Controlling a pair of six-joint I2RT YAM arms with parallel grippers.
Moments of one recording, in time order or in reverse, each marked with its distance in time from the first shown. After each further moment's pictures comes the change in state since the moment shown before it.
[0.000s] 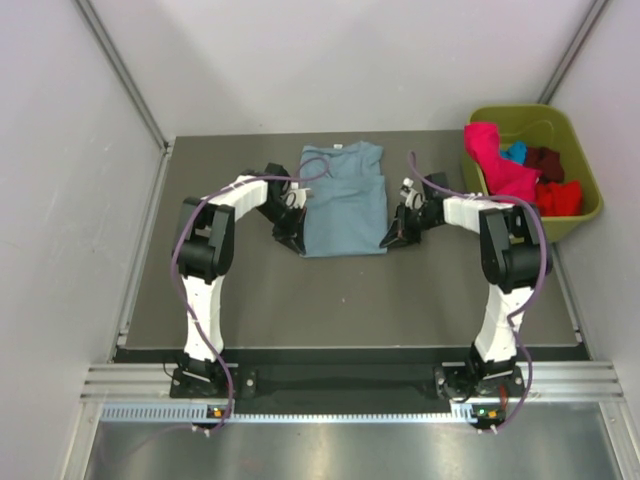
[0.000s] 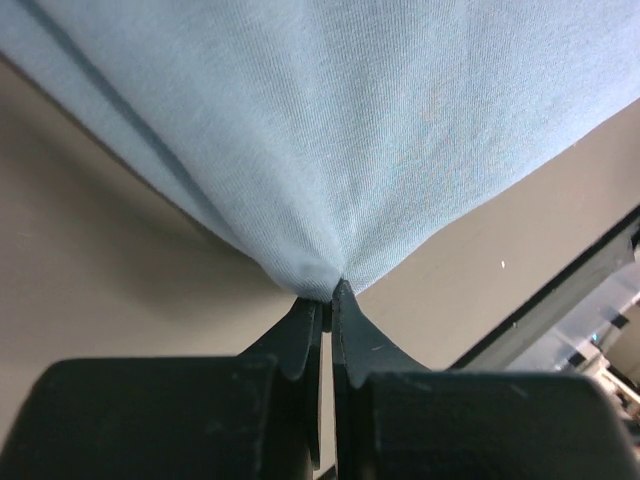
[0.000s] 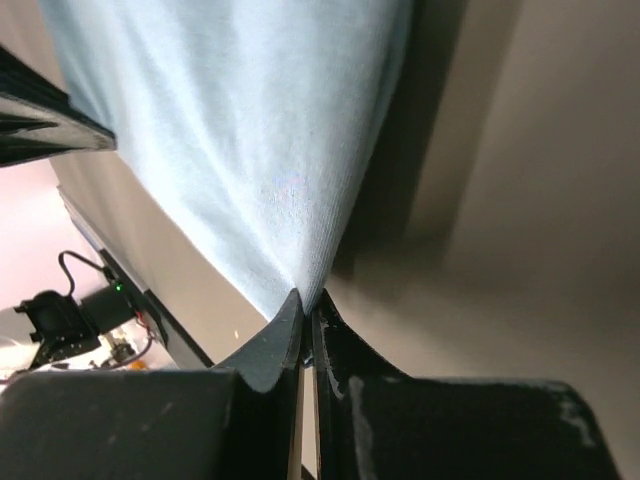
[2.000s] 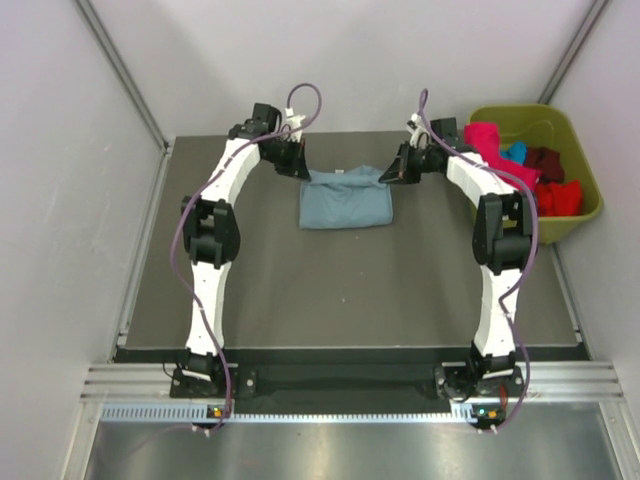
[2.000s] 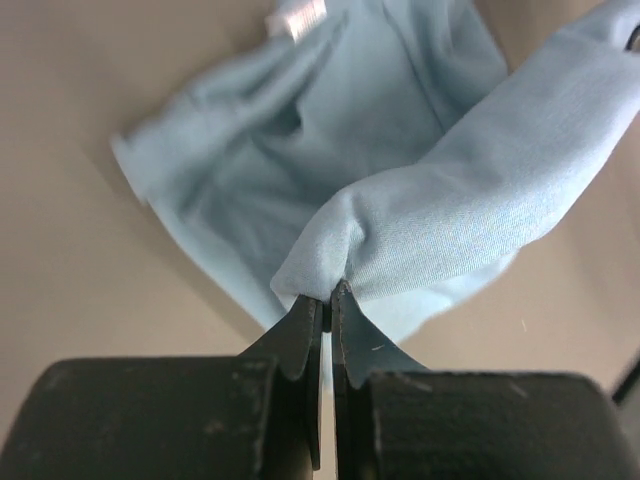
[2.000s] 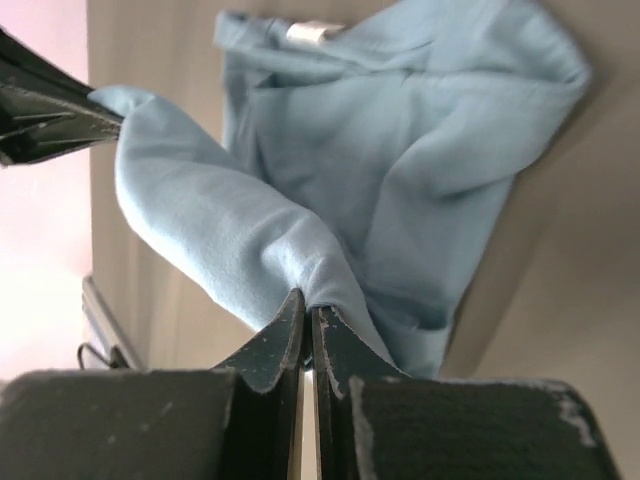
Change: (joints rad) left arm 0.074 0.229 0.708 -0.013 0.044 0.048; right arm -0.059 0.169 0.557 -0.050 -0.020 -0.013
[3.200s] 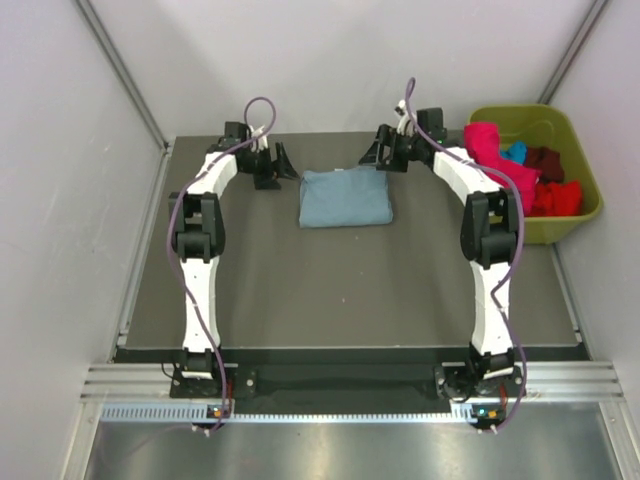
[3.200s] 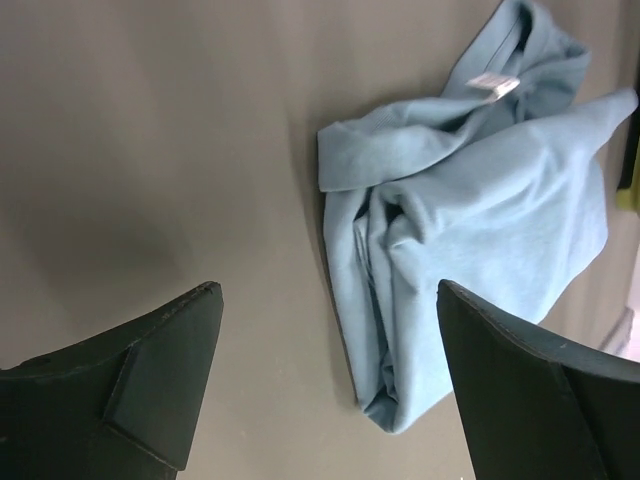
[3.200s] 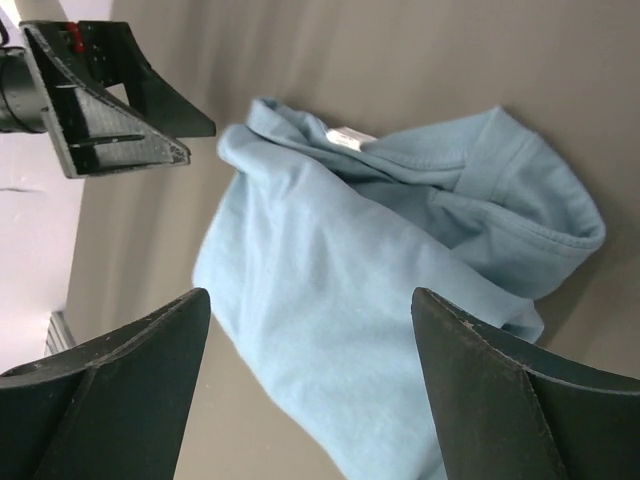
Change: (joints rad) left arm 0.159 0.050 -0.178 0.312 0.063 -0.359; right arm 0.054 0.102 0.188 0.100 0.060 0.018
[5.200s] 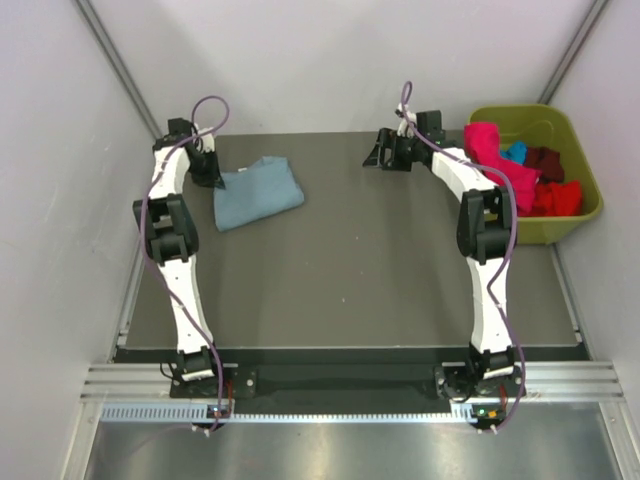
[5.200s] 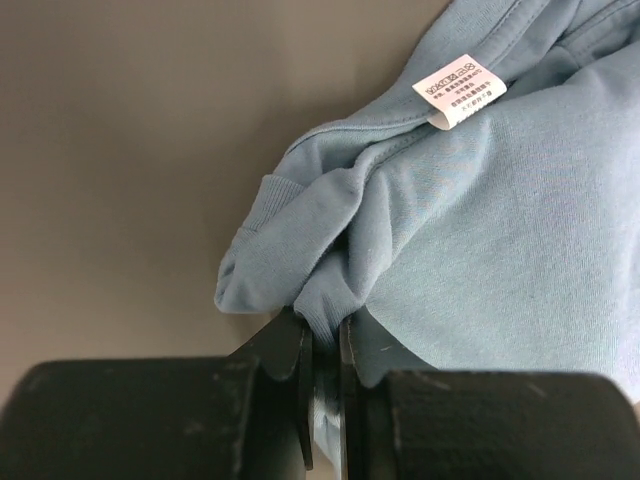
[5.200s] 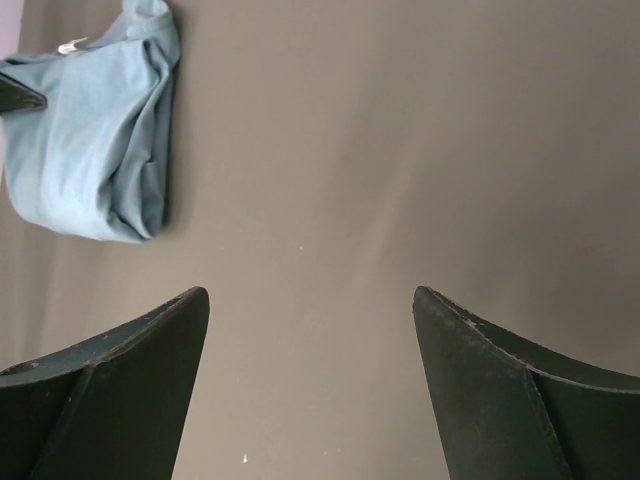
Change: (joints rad) left arm 0.239 0.017 0.121 -0.275 -0.320 0.376; right arm -0.008 0.103 0.069 -0.009 0.074 -0.092
